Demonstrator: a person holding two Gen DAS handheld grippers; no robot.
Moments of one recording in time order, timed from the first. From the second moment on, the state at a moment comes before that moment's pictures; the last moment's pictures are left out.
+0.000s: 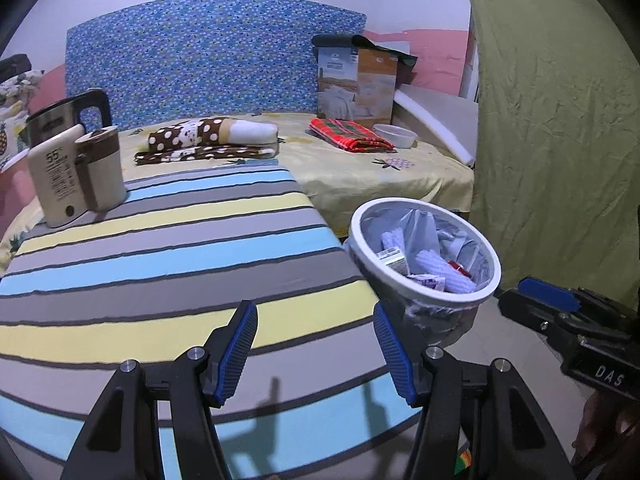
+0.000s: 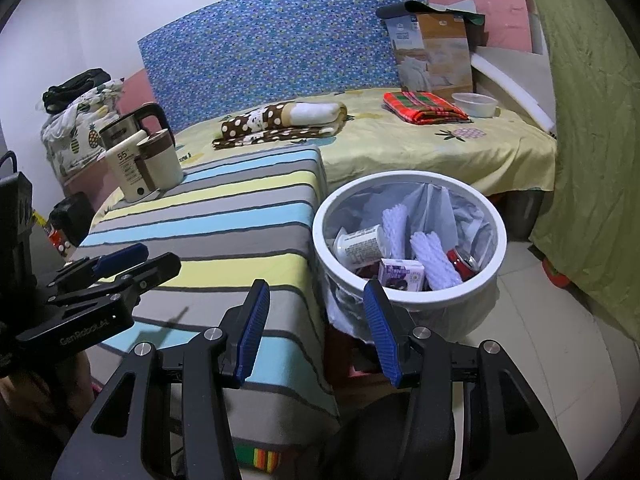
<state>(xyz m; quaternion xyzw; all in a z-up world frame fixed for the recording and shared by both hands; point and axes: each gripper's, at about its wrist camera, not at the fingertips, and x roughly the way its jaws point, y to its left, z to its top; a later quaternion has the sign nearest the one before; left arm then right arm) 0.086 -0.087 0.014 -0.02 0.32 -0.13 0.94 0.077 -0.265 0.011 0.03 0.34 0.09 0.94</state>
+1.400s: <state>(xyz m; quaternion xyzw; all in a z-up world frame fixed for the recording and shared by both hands) 0.059 -0.087 0.017 0.00 0.31 -0.11 0.94 0.062 -0.259 0.014 0.03 0.32 0.09 0.94</state>
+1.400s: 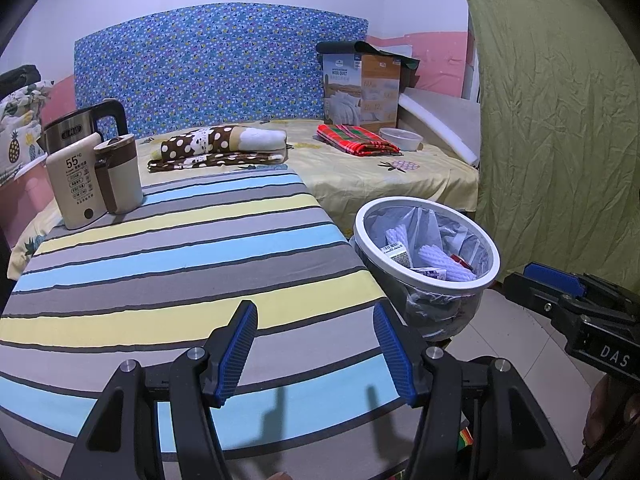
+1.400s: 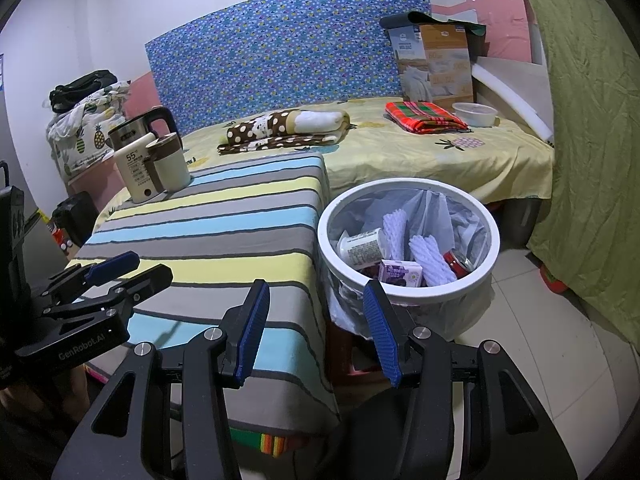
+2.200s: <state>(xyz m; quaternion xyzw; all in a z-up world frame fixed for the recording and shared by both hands) 0.059 -0.086 0.017 0.00 0.31 -0.11 0.94 0.062 -0.258 0.015 0.03 0.32 0.10 0.94</state>
